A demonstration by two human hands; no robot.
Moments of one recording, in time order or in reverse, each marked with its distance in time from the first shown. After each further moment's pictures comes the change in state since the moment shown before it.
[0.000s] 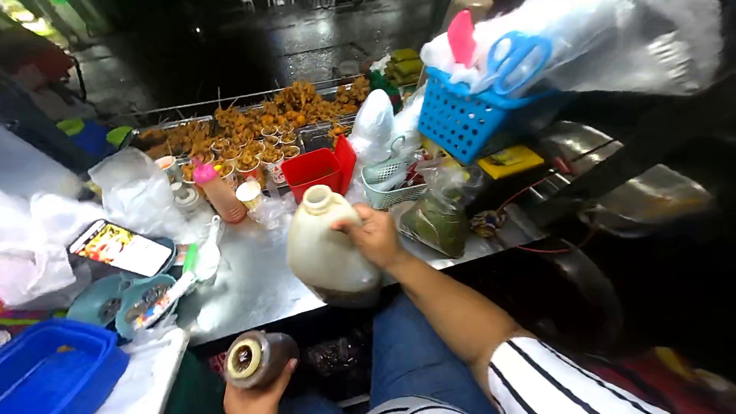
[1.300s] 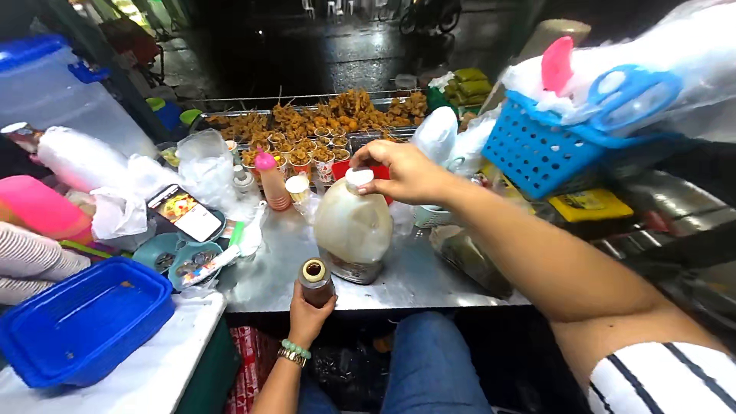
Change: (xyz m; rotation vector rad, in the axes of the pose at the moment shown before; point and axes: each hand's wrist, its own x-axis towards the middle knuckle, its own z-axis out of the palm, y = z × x) left_hand 0.079 -0.038 0.068 -0.039 -0.102 -0.102; right_hand 0.139 -0.047 0.000 -0.292 -0.725 -0.343
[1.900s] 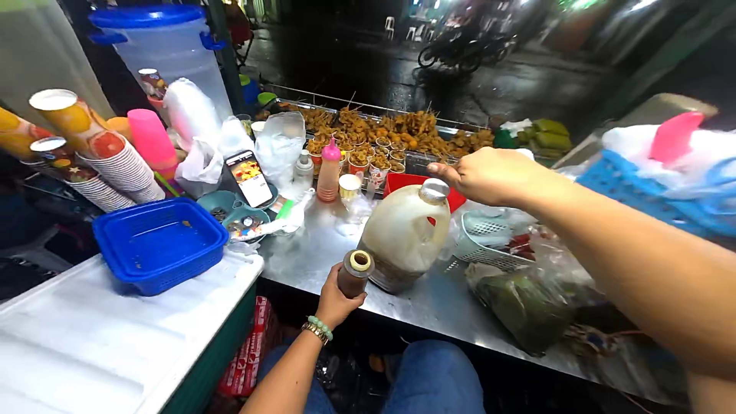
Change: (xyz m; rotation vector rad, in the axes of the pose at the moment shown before) left_hand 0.005 0.001 0.004 -0.032 -0.064 -0.001; right_hand 0.045 -0.041 -0.030 -0.672 -0.498 0.472
